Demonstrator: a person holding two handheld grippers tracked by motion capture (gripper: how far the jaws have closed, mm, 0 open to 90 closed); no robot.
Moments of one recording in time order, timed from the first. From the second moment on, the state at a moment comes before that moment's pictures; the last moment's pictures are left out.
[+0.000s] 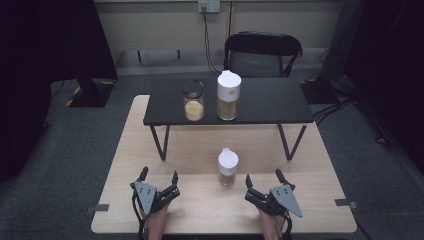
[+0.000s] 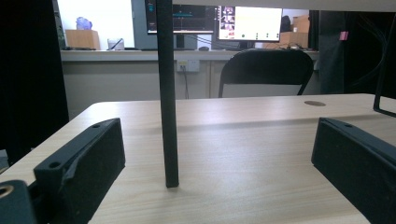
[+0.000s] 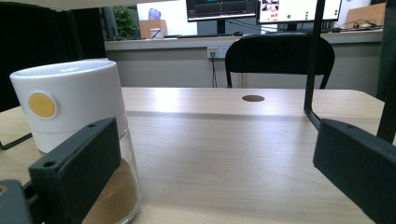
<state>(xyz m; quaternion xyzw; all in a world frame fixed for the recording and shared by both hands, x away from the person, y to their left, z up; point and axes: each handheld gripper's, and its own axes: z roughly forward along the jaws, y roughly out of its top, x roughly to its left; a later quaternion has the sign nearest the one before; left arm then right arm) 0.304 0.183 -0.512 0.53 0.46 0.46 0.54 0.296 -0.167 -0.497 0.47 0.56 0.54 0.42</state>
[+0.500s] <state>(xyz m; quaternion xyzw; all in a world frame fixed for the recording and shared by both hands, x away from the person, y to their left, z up) 0.304 0.183 -0.512 0.53 0.46 0.46 0.54 0.290 -0.161 -0.485 0.45 0.56 0.56 0.41</state>
